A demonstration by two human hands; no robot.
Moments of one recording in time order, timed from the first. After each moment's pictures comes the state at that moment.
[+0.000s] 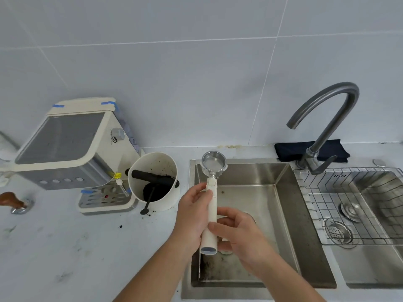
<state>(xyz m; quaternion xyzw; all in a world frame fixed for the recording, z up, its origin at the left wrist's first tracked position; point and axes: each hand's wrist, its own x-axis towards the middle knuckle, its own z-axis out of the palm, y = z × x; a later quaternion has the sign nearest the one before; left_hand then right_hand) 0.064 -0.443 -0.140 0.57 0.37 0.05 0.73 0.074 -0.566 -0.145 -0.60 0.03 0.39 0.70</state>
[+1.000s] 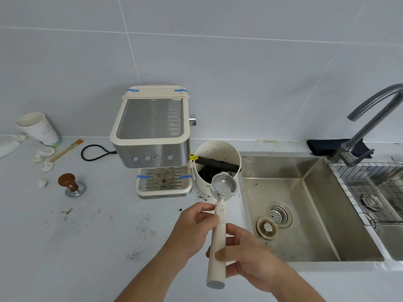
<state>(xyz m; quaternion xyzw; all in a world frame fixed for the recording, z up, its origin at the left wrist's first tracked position) -0.097 -0.257 -0.149 0.69 0.26 -0.08 0.66 -0.067 -0.413 -0.152 -0.60 0.01 0.50 0.63</state>
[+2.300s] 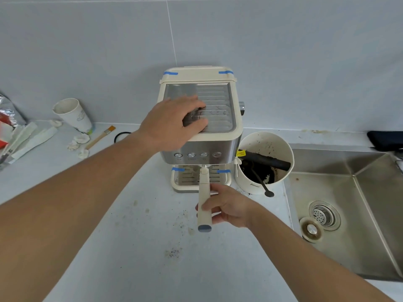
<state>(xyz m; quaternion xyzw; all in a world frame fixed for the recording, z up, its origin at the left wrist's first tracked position) 0.016 -0.052 -0.074 0.98 0.02 0.09 0.16 0.013 -0.247 -0.210 -0.59 -0.04 0.57 0.57</state>
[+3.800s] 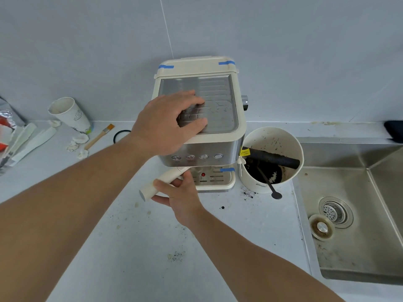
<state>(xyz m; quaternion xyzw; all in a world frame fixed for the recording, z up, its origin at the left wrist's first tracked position) 0.022 -0.047 -0.082 0.98 0.05 0.10 0.18 -0.026 -0.134 -0.229 -0.41 0.03 0.43 0.81</state>
